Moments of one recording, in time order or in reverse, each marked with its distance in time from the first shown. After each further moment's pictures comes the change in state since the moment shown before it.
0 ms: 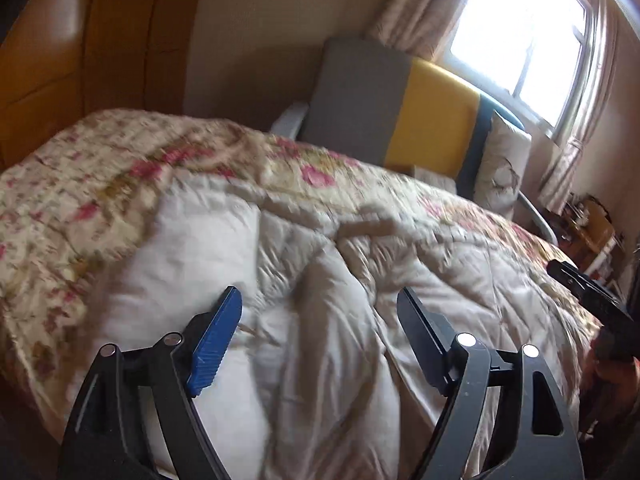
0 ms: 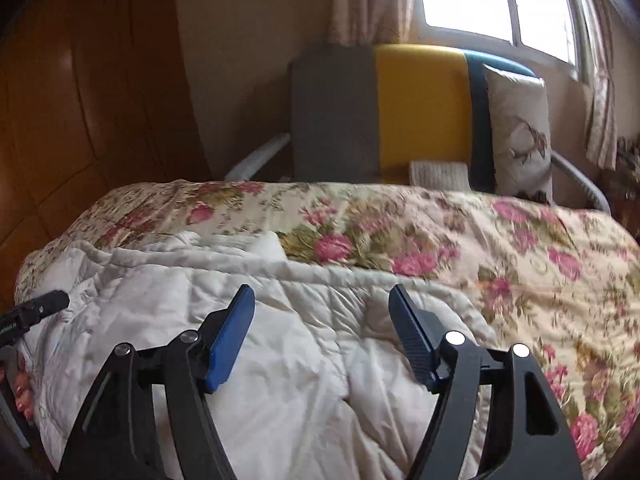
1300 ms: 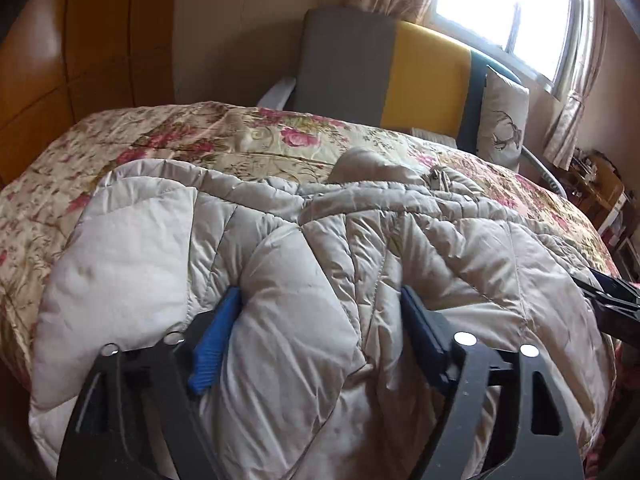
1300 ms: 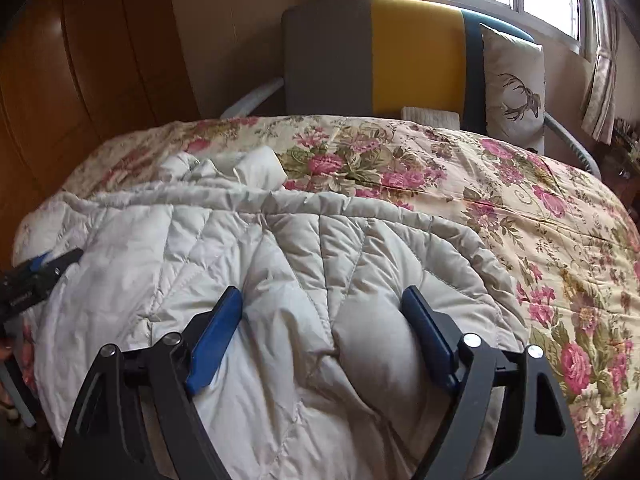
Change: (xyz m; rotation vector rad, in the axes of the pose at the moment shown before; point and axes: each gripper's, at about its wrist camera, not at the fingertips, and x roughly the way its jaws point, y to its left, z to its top) left arm 0.023 -0.037 -0.036 0.115 0.106 0.018; right arm -0.011 -0.002 -0.061 0.036 0.187 -0.077
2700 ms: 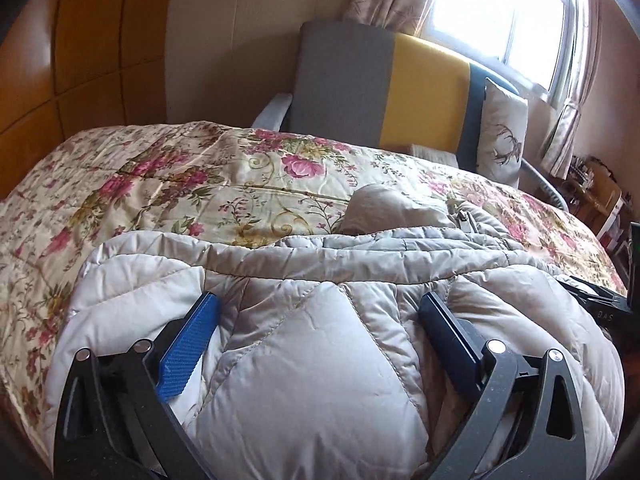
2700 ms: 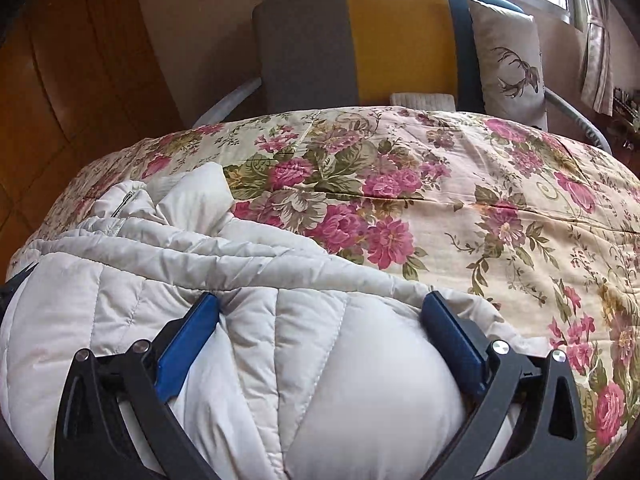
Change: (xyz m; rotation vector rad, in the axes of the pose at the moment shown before) left arm 0.027 0.019 0.036 0.006 -0.050 -0.006; right arm 0.055 -0.050 0.017 0.128 0.007 0.045
